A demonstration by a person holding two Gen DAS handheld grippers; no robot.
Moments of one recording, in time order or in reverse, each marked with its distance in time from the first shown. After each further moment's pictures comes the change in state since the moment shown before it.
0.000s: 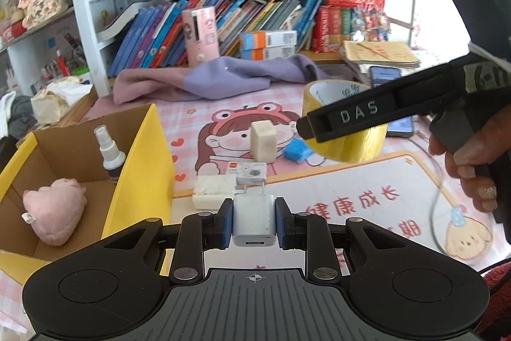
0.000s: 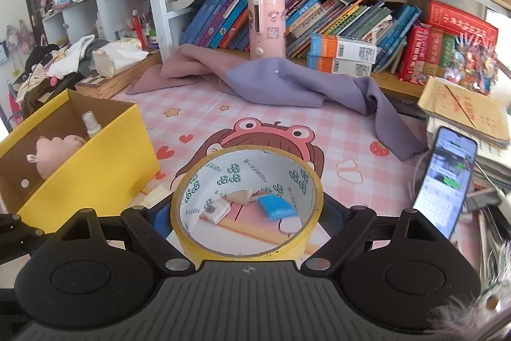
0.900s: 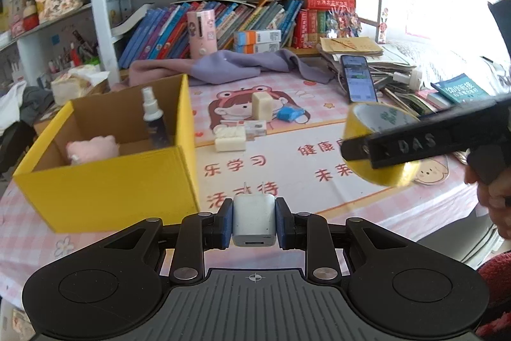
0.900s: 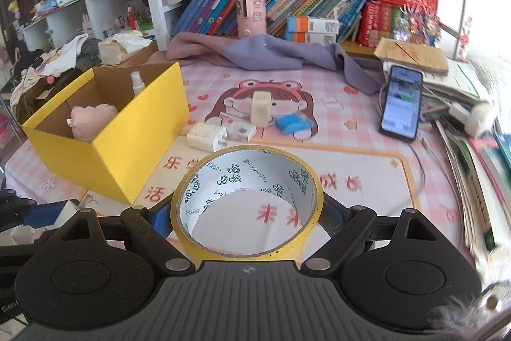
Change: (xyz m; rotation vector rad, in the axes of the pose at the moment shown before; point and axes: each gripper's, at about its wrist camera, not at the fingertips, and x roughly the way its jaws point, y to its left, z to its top) left arm -0.106 0.045 -0.078 0.022 -0.020 -0.075; right arm -0.107 0.096 -0.096 0.122 0.007 -0.125
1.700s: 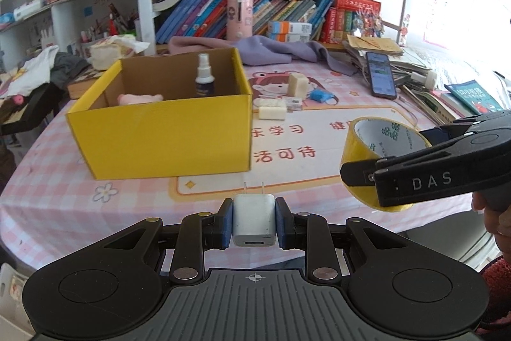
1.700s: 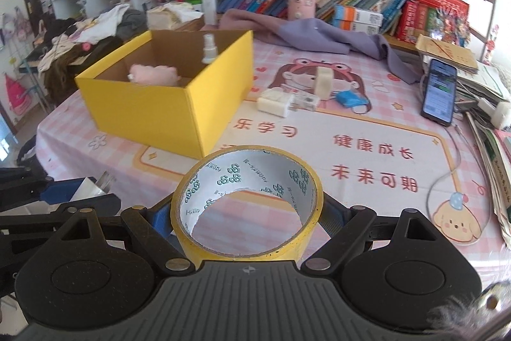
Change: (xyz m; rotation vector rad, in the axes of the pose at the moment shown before) left arm -0.042 0.054 -0.048 -0.092 0.022 0.030; right arm -0.017 0.093 -0.036 -0.098 0.052 0.068
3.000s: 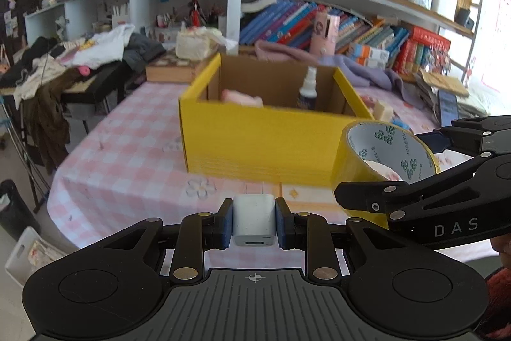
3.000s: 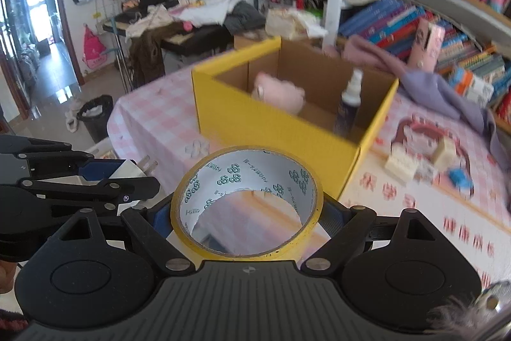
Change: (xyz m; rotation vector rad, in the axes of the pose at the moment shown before) left arm -0.018 0.098 0.003 -0.170 -0.047 0.153; right arm 0.034 0.107 0.048 -0.289 -0.055 0.237
